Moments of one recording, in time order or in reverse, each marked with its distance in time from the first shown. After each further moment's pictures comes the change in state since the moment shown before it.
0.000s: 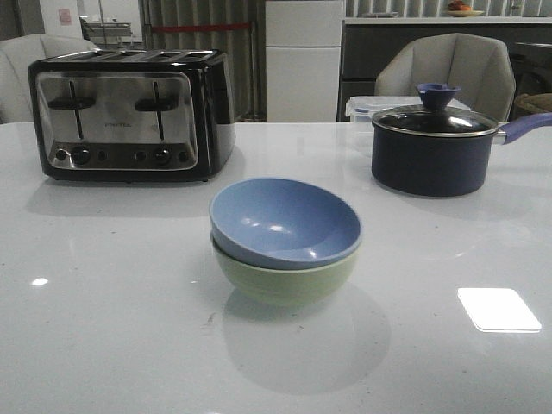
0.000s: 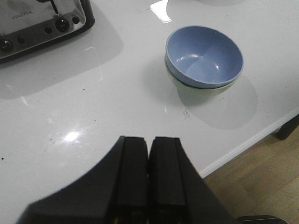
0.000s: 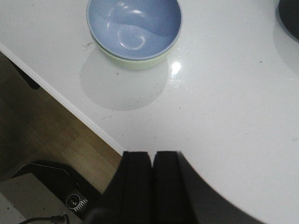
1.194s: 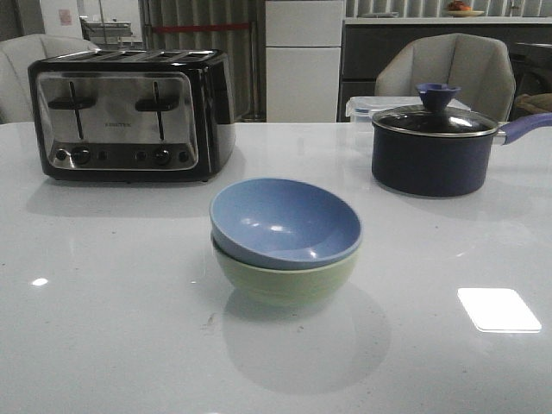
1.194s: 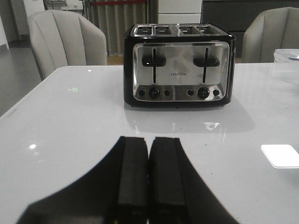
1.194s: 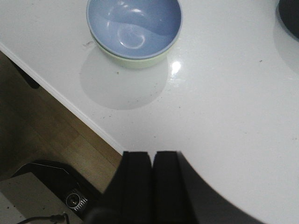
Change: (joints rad) left arm 0.451 -0.613 0.695 0.099 -0.622 -0.151; right arm 0.000 -0.002 0.000 -0.002 0.001 0.000
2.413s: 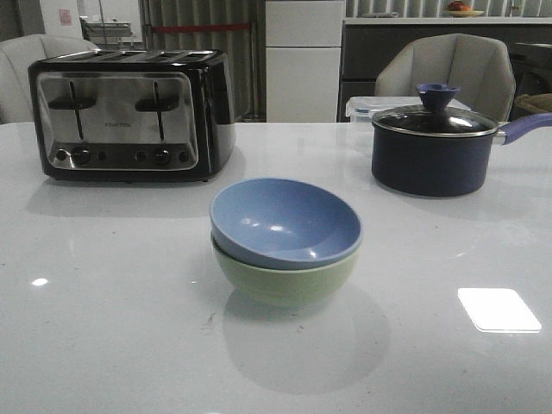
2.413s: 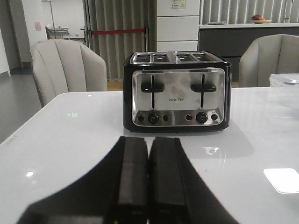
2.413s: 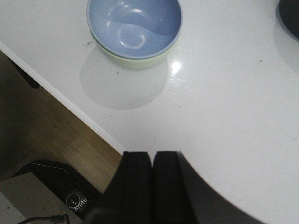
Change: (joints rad) left arm -0.005 0.000 0.013 0.035 -0.112 -0.023; right arm 0.000 0.000 0.000 0.000 0.000 0.000
